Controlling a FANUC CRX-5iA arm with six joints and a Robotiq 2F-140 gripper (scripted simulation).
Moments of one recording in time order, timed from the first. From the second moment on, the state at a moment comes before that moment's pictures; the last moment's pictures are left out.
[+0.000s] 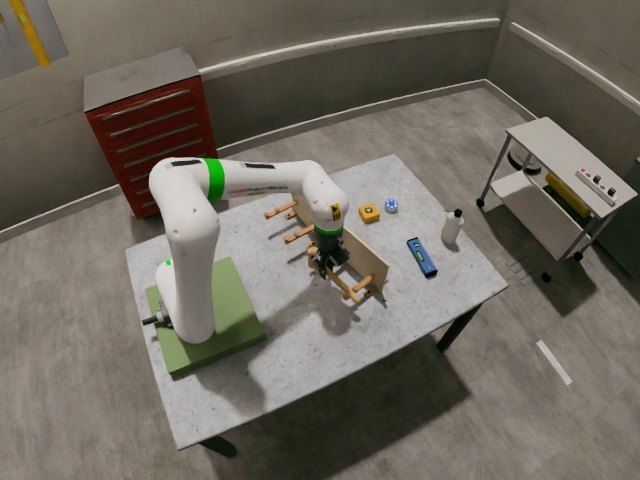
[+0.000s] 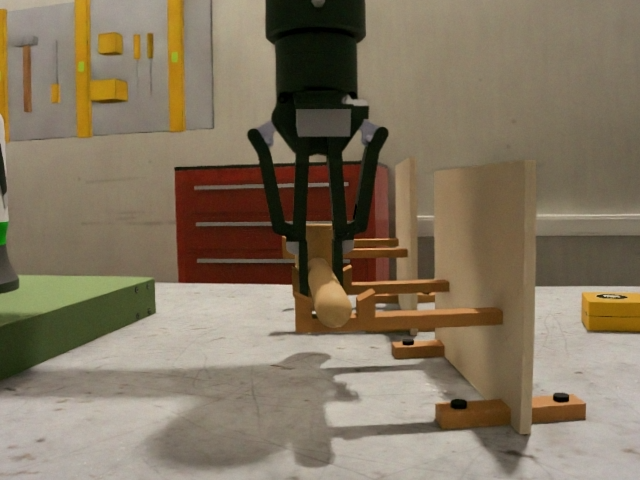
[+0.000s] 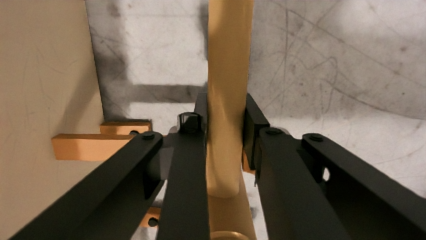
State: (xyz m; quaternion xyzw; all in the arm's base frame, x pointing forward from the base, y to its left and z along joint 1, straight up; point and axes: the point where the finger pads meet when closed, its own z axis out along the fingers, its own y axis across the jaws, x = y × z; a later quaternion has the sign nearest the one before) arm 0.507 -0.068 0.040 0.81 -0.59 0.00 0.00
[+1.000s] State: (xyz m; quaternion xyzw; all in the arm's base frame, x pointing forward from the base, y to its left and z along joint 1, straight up) arm 0.510 -0.067 0.138 0.81 -0.59 0.00 0.00
